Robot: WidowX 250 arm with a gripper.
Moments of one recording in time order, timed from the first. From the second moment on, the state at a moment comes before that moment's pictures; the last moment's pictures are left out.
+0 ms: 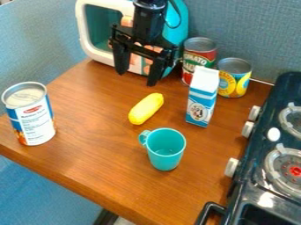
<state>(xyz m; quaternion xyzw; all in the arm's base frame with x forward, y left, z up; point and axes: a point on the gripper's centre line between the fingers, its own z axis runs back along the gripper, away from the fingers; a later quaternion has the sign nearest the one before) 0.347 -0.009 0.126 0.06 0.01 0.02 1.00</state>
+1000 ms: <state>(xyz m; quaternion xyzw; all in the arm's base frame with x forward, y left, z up) 0.373 -0.010 0.072 0.06 0.06 -0.01 1.00</state>
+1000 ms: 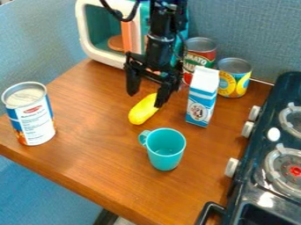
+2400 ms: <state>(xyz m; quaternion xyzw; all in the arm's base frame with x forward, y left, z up) 0.384 0.005 0.030 0.06 0.09 0.02 0.99</state>
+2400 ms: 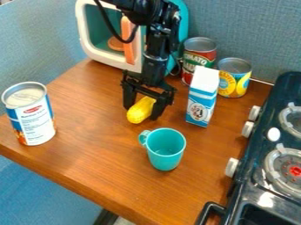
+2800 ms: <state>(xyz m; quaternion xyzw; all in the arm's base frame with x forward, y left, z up) 0.387 0.000 0.028 0.03 0.08 0.02 1.00</state>
